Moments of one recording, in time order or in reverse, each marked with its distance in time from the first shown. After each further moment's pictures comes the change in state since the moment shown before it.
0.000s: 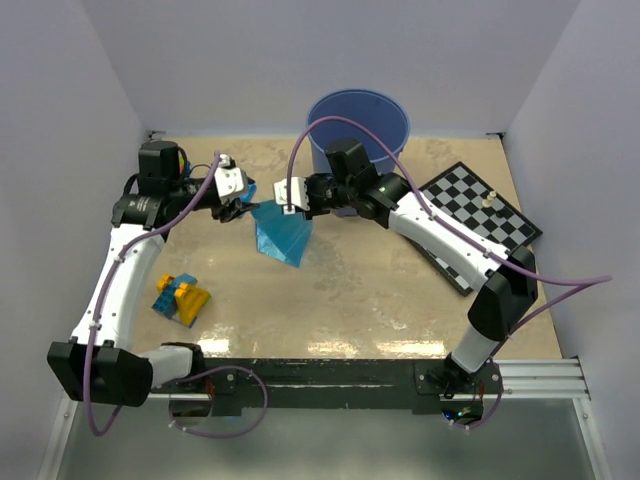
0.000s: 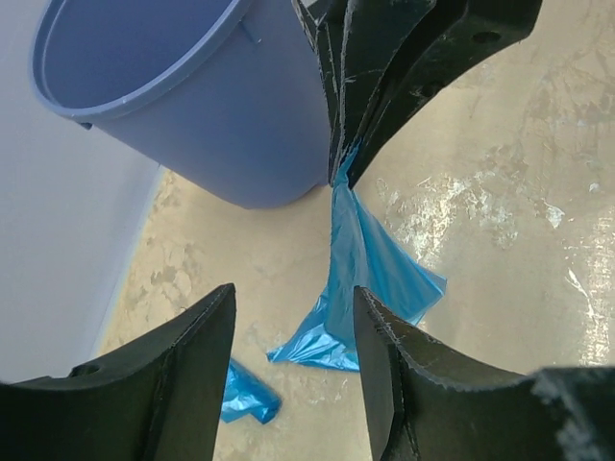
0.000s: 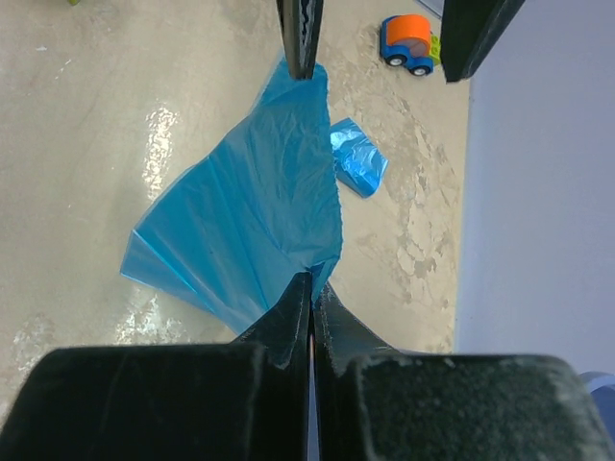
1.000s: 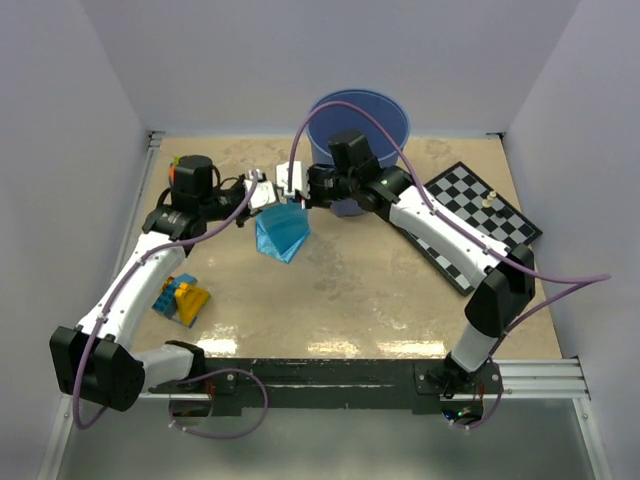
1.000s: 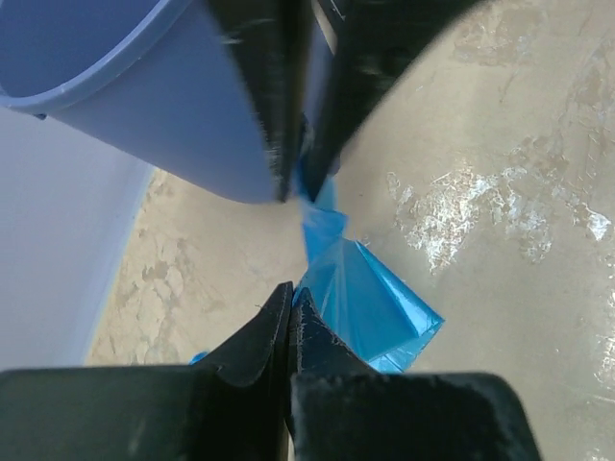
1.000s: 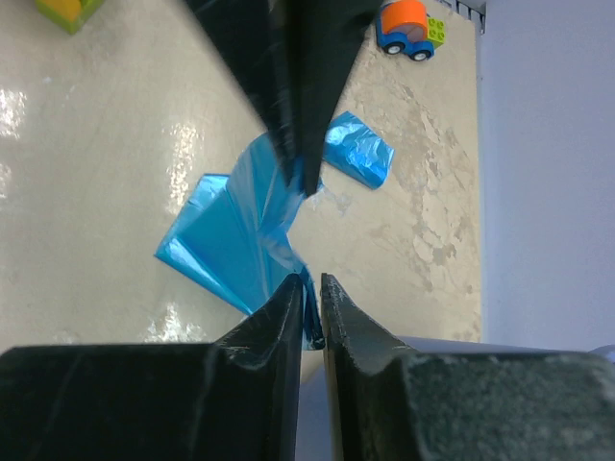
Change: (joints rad) left arm -0.167 0.005 -0.170 0.266 -0.206 -0.132; right arm -0.011 0.009 0.031 -0.015 0.009 0.108
